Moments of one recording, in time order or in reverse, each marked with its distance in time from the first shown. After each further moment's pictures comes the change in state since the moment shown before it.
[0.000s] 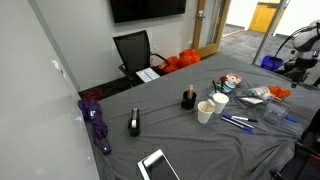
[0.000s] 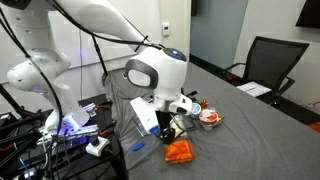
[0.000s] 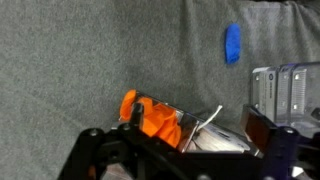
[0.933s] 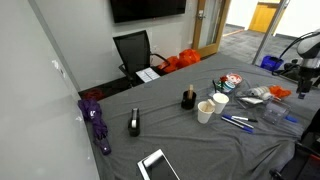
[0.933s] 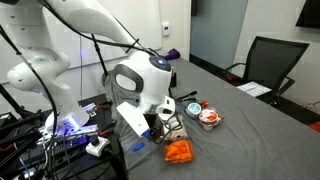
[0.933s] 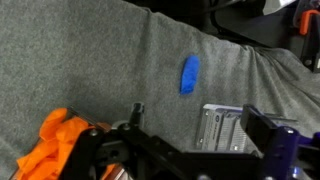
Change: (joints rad) arm 0.017 -0.084 -0.007 -0.181 0.027 0.002 -0.254
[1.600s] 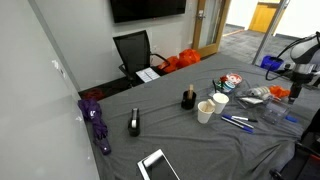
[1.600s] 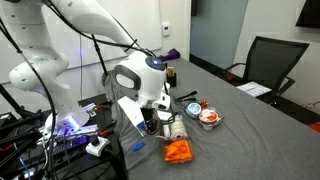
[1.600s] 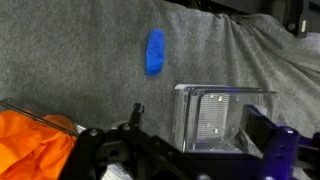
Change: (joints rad) arm 0.088 -0.031 0.001 -0.111 0.092 0.072 0.111
